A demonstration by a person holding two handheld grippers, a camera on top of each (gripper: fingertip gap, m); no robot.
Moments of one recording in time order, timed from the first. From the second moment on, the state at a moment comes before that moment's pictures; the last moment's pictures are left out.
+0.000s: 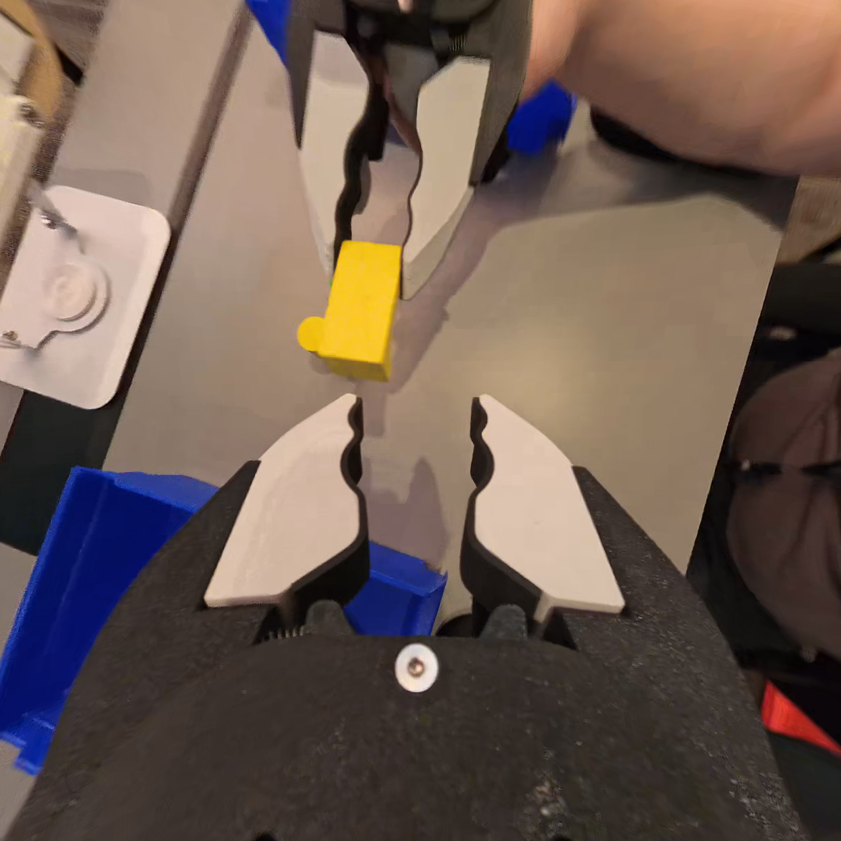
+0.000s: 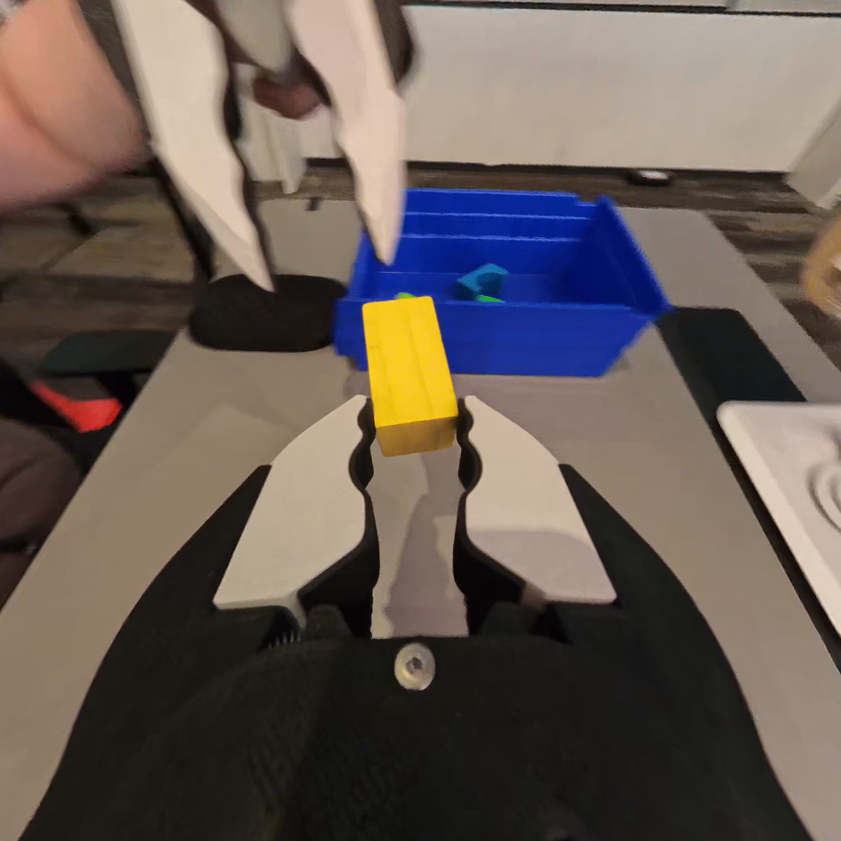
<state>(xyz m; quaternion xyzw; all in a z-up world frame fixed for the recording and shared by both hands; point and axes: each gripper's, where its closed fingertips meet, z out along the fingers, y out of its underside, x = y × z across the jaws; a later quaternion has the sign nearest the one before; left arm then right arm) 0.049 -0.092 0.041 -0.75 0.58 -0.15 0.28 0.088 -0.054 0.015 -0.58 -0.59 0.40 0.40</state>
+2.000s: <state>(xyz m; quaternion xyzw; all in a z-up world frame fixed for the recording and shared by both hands) -0.074 0.069 0.079 -0.72 0.16 -0.02 0.68 0.233 0.109 -0.110 -0.92 -0.31 0.05 0.22</state>
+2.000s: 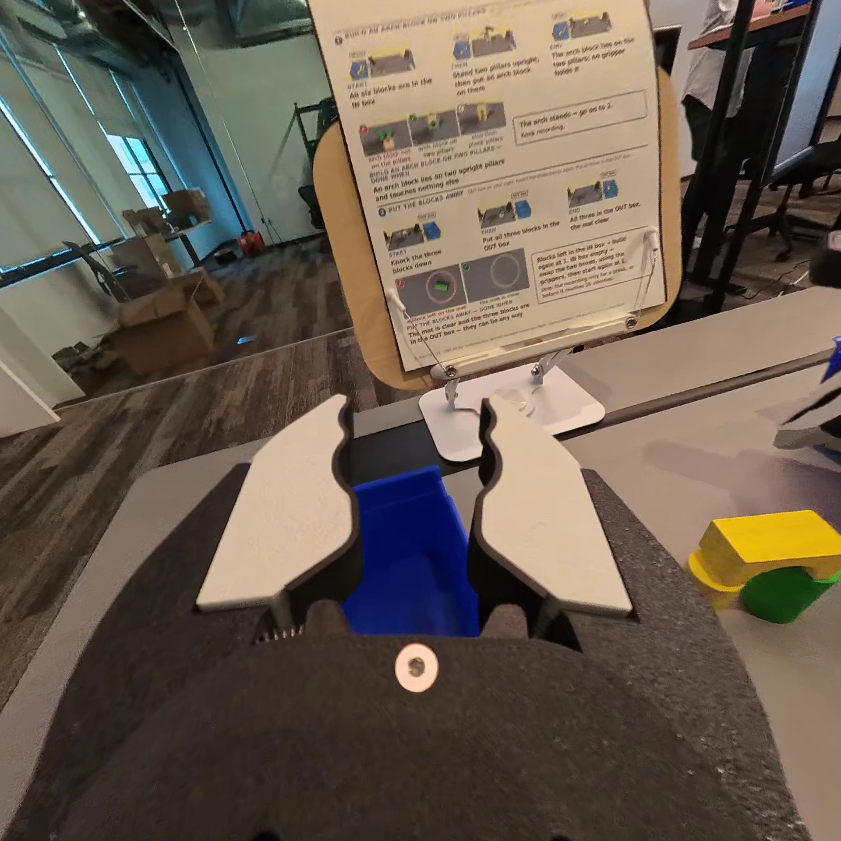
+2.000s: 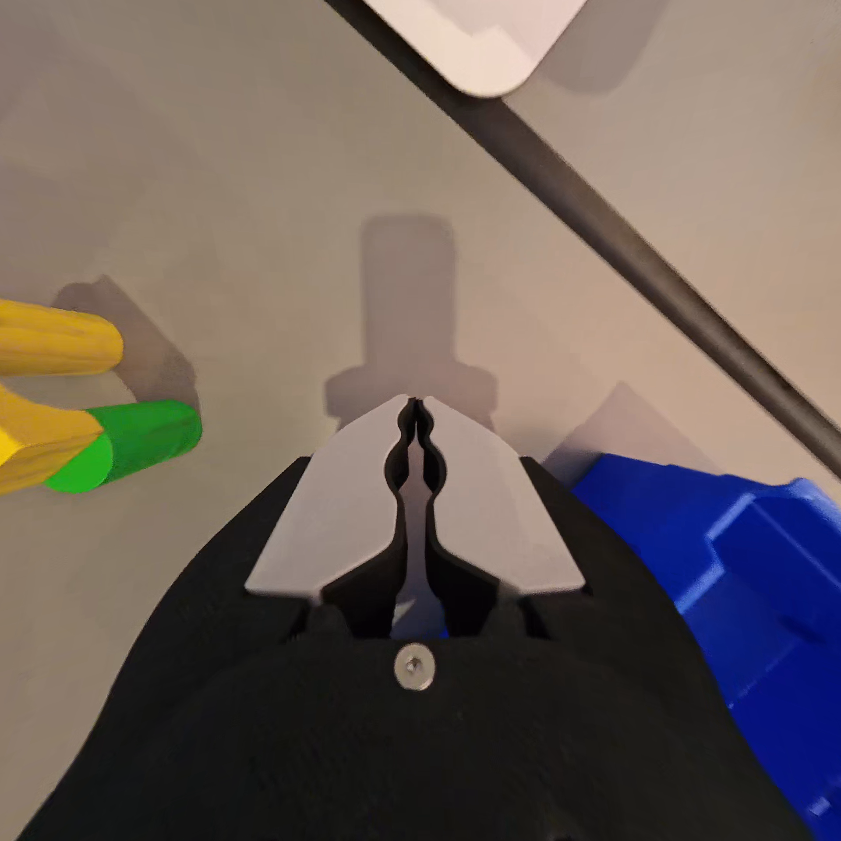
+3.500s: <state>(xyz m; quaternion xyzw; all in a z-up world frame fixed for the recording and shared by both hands) -0.059 0.062 0.062 -0.74 0.20 -0.09 0.63 0.038 -0.002 -0.024 -0.78 -0.56 0.13 0.25</state>
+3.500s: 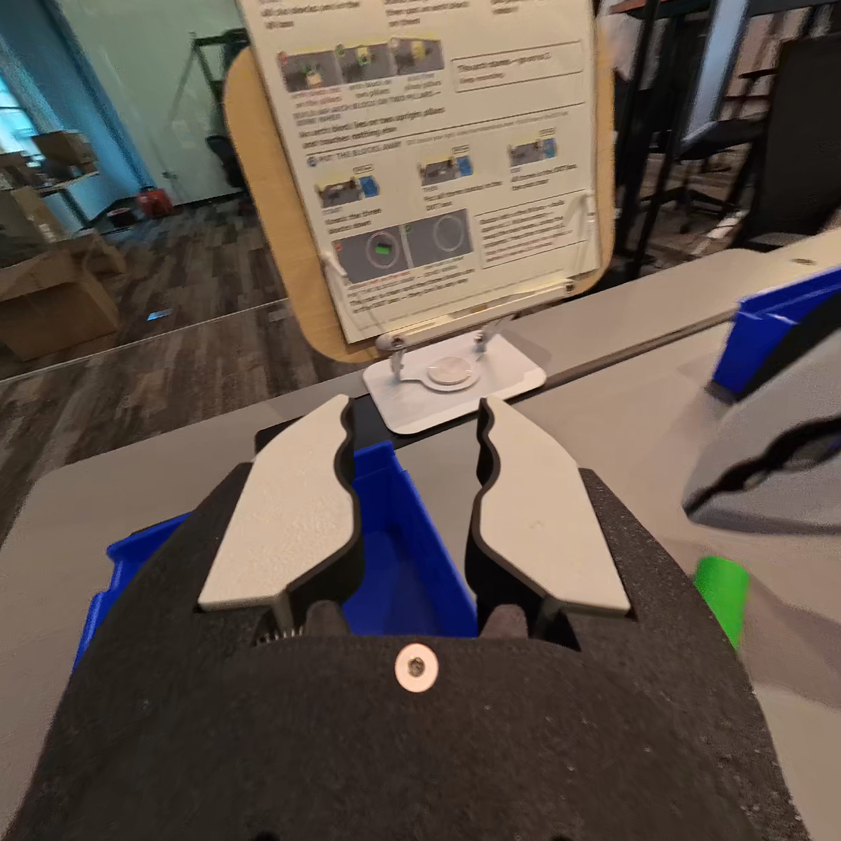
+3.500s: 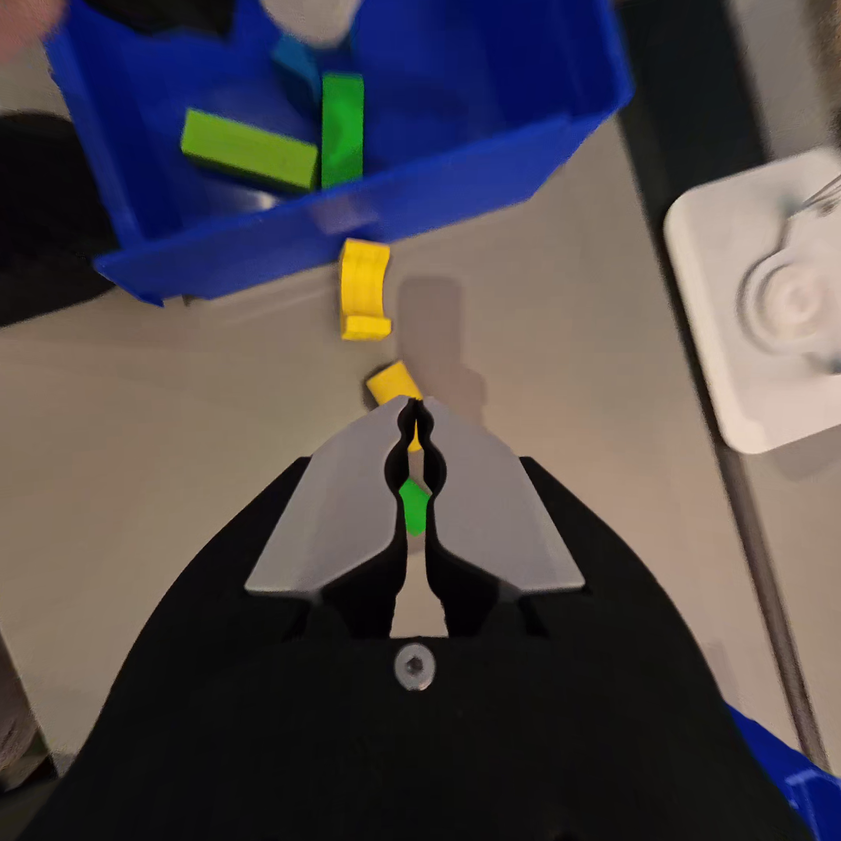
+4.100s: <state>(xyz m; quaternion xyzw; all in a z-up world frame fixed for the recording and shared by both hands) 0.001 -0.082 0.049 -0.60 0.61 -0.20 0.48 0.131 -0.085 -0.156 -0.69 -0.69 0.14 0.20</state>
